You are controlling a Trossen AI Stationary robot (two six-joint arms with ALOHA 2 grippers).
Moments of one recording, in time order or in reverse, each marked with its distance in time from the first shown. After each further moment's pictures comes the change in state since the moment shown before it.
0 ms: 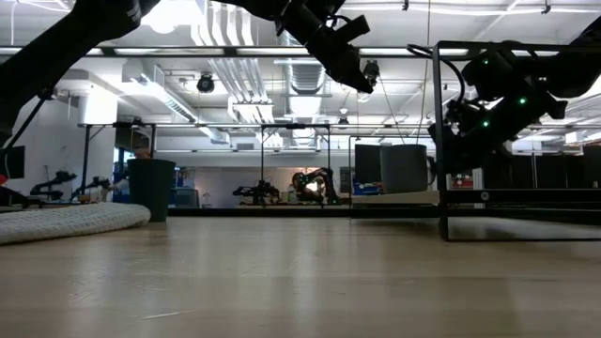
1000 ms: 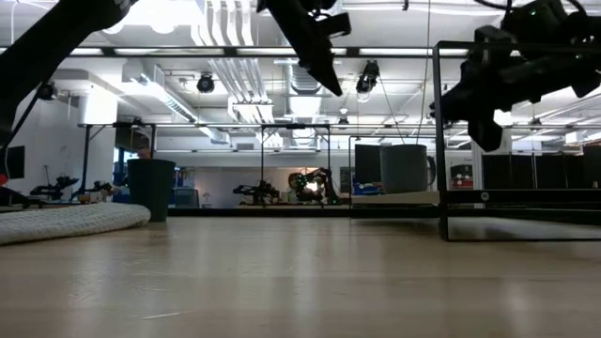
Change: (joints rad) left arm -0.030 -0.081 0.002 -0.377 -0.048 -0.150; right arm 0.111 -0.439 0.000 -0.205 -0.702 0.355
